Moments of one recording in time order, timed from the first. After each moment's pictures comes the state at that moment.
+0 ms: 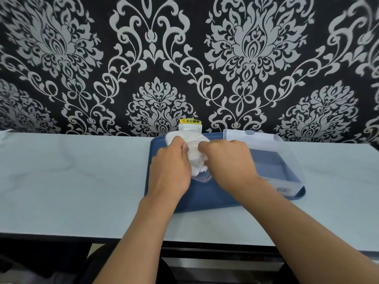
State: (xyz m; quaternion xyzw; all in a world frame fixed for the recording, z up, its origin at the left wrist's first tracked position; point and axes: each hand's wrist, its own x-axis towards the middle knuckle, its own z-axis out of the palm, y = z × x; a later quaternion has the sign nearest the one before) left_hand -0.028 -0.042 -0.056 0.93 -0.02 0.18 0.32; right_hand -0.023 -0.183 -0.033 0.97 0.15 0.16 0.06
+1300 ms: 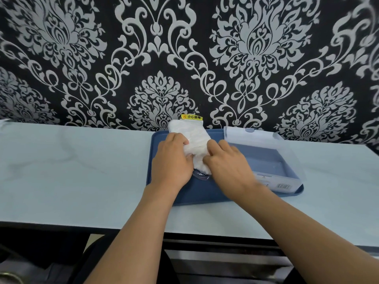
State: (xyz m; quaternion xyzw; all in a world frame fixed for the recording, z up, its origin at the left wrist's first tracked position) left_hand -0.013 -0.037 -0.074 0.94 -0.03 0.17 0.31; right_hand -0.022 -0.189 -0.078 0.95 0.22 0.19 0.08
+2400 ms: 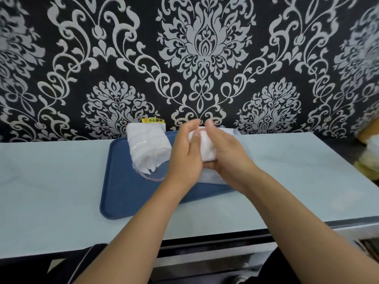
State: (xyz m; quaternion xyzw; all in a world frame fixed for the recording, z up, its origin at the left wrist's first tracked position) left_hand -0.026 -0.147 -0.057 0.73 -0.15 0.09 0.66; right_hand -0.052 -0.254 -0.031 0.67 -0.01 0.01 -0.74
